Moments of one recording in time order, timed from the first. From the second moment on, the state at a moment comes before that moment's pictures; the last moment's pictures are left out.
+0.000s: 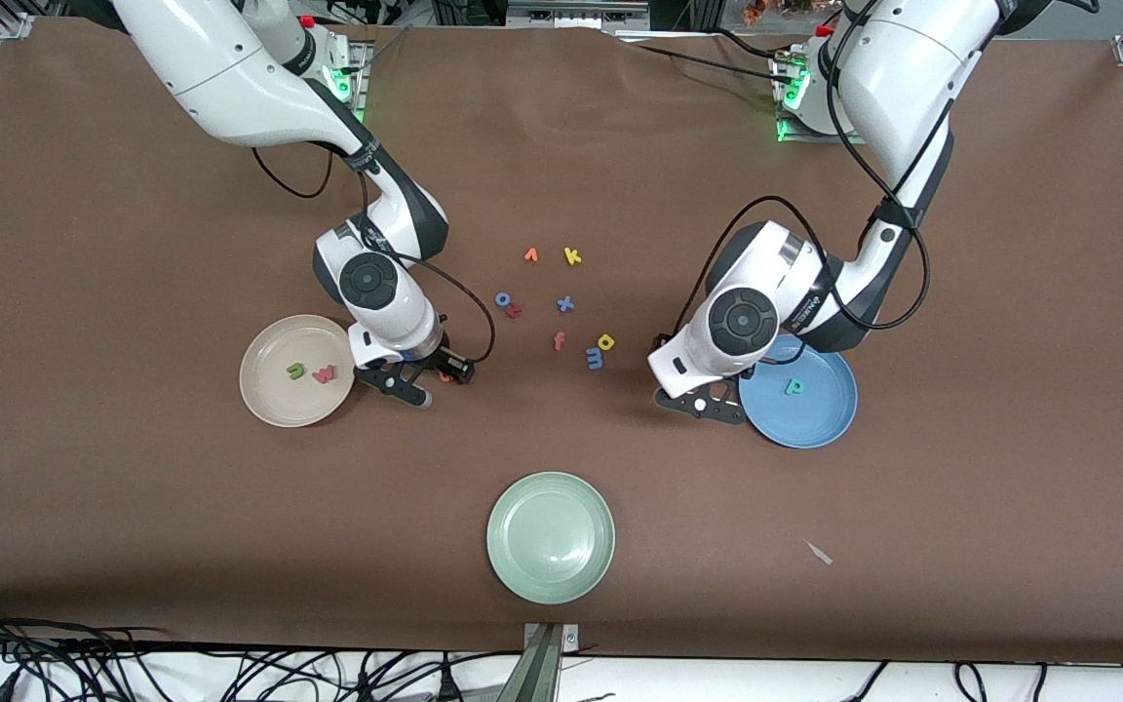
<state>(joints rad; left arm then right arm) -0.25 0.67 -0.28 -1.54 0.13 2.00 -0.32 0.25 0.68 0.27 -1.83 -0.23 2.56 1.08</state>
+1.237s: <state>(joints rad) -0.26 0.66 -0.30 -1.54 0.13 2.00 -0.33 -0.01 0.42 0.25 -1.92 -0.24 2.25 0.54</state>
